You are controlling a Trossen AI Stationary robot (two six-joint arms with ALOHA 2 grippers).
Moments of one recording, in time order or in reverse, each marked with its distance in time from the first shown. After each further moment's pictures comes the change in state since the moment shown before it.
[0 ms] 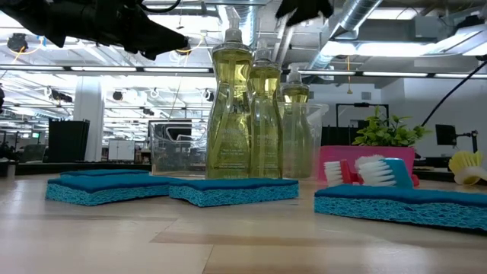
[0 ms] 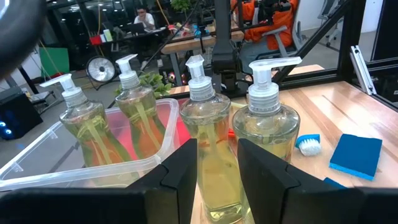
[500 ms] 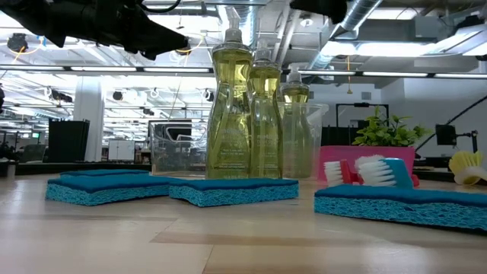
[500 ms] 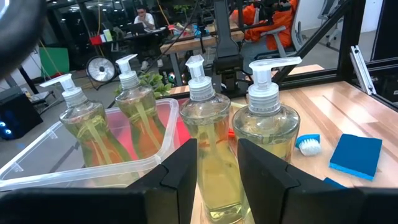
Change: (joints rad) left arm 0.000 0.000 0.000 0.000 0.000 0.000; right arm 0.308 -0.313 -0.726 0.860 0.000 -0.031
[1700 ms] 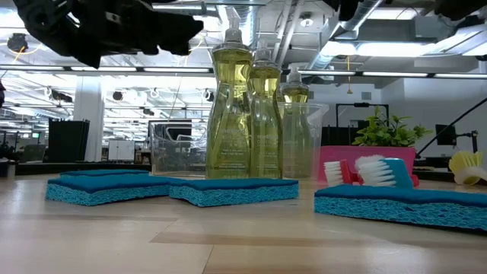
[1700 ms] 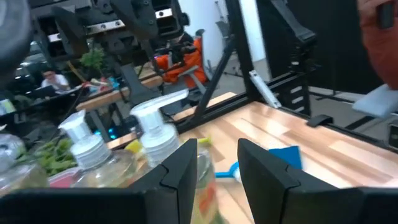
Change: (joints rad) left arm -0.005 0.357 0.000 0.459 0.410 0.112; right arm 0.116 -0.011 -0.238 0.537 0.077 -0.163
